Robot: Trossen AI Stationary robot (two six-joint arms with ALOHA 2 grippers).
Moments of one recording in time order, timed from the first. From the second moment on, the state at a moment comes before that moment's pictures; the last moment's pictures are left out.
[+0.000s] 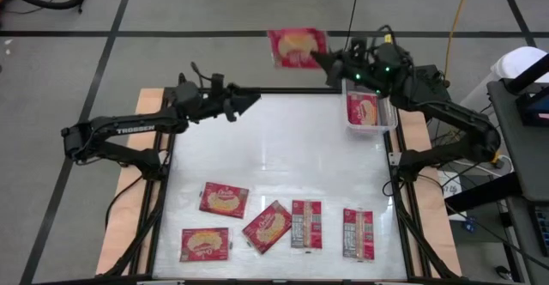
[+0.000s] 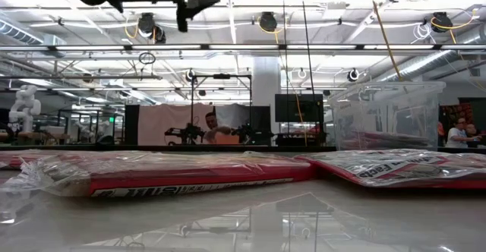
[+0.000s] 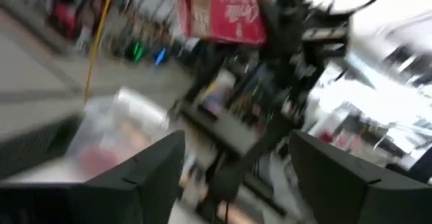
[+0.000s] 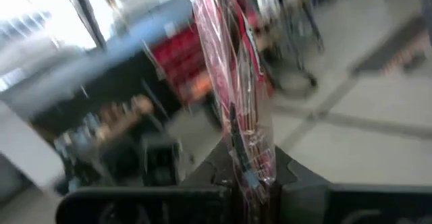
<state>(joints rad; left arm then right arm) 0.39 1.21 0.80 0.61 0.18 -0.67 -0.45 1.22 1.32 -0.04 0.03 0.56</state>
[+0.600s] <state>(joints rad) 0.40 1.45 1.19 0.76 0.13 -0.48 -0.43 1.42 1.32 0.66 -0.06 0.68</state>
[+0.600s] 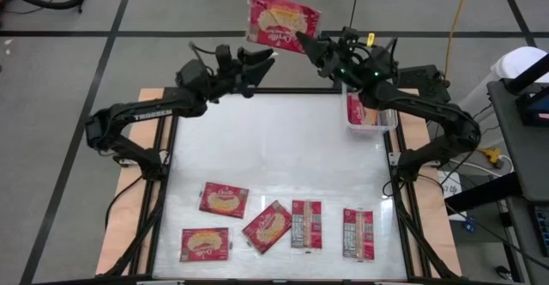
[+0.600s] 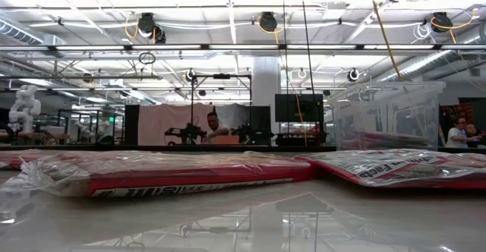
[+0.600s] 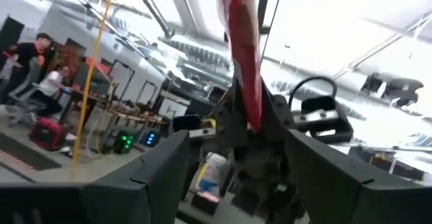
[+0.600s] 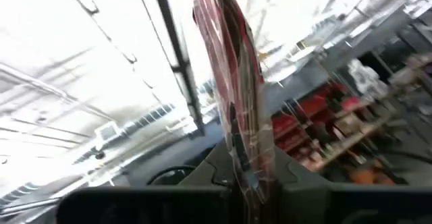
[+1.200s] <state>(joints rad) 0.41 1.59 1.34 0.83 0.16 -0.46 -0.43 1.48 1.32 0.72 -0.08 0.66</state>
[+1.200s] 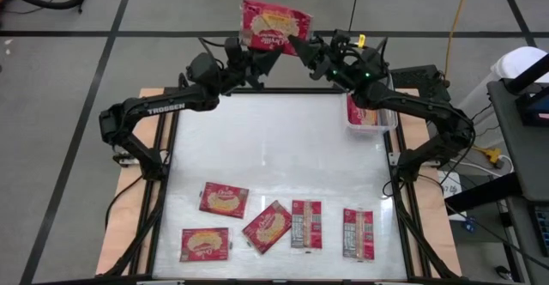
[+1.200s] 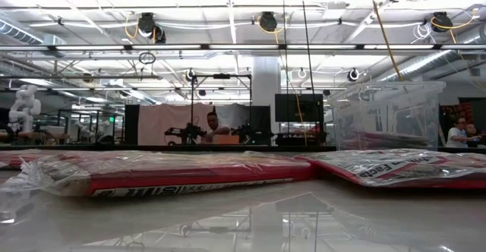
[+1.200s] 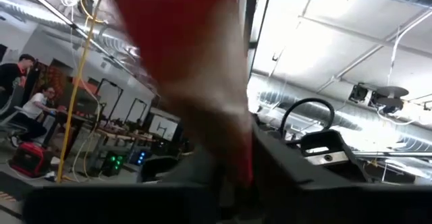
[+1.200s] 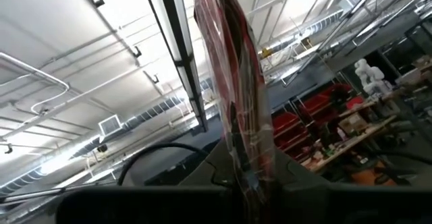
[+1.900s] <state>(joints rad) 0.60 1.49 1.34 0.12 0.47 -0.32 -0.44 1.15 1.32 -0.24 0.03 0.58</state>
